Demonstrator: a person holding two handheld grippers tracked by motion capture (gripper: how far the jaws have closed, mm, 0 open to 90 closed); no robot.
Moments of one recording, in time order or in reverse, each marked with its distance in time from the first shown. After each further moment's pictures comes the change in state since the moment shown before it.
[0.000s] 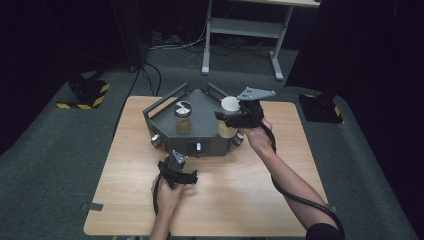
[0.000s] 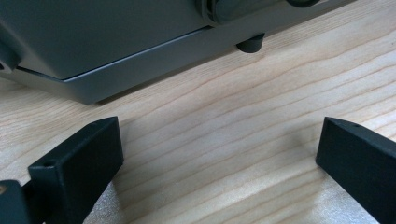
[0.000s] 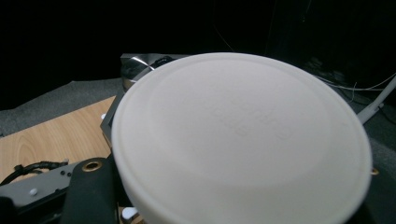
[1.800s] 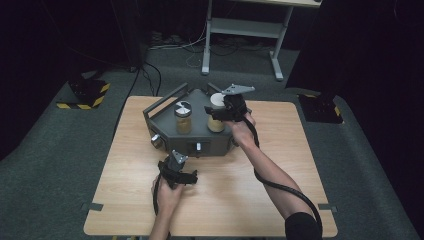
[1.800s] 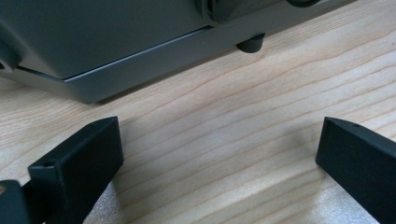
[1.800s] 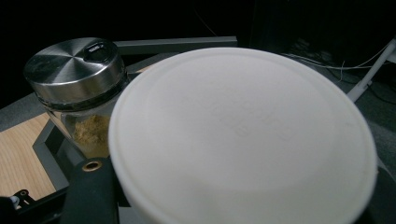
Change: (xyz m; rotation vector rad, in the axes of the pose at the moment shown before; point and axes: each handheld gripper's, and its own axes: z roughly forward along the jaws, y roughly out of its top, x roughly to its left) left arm 0.000 0.000 0.000 -0.003 0.002 -0.004; right arm -0.006 -0.002 0.062 0.049 -0.067 0.061
